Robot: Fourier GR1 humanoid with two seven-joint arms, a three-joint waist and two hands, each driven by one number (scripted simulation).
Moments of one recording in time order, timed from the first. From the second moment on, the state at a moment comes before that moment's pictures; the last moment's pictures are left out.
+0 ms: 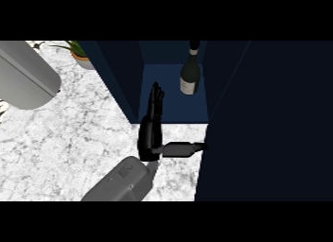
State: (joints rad) left arm -0.49 0.00 -0.66 -1.01 0.70 0.63 -0.74; right arm -0.09 -0.02 0.15 -2.48 -0.03 0.06 0.64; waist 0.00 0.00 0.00
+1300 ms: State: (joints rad) left arm 0.05 0.35 -0.79 -1.86 0.51 0.67 -0.55; right arm -0.02 -0.05 0.17 -2.48 -0.07 0.16 0.66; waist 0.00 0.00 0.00
